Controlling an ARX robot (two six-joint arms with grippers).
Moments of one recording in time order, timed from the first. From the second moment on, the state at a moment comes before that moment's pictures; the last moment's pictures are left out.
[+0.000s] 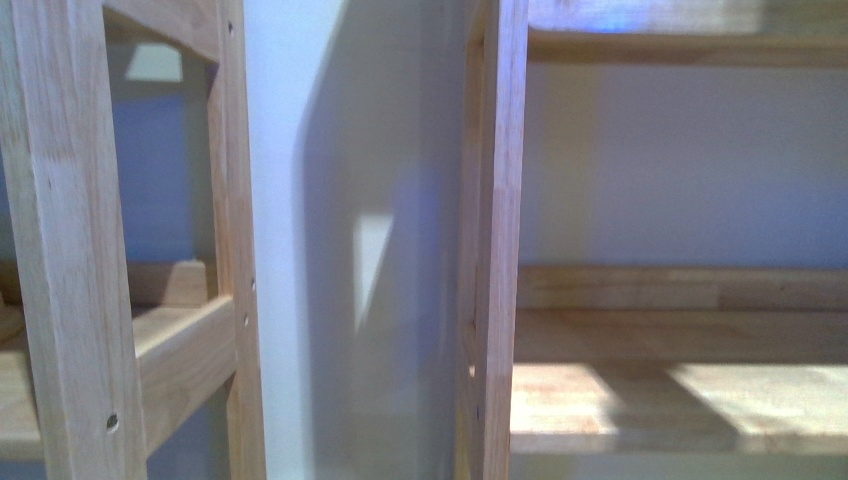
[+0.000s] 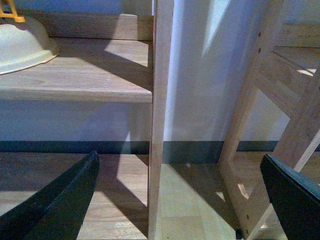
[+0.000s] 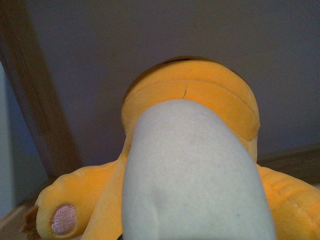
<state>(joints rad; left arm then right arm) 0.00 0.00 0.01 0.00 0.00 0.00 0.06 1.58 1.92 0.05 0.02 0.25</state>
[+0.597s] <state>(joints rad) 0.00 0.00 0.01 0.00 0.00 0.00 0.18 1.93 2.39 -0.19 -0.08 0.77</state>
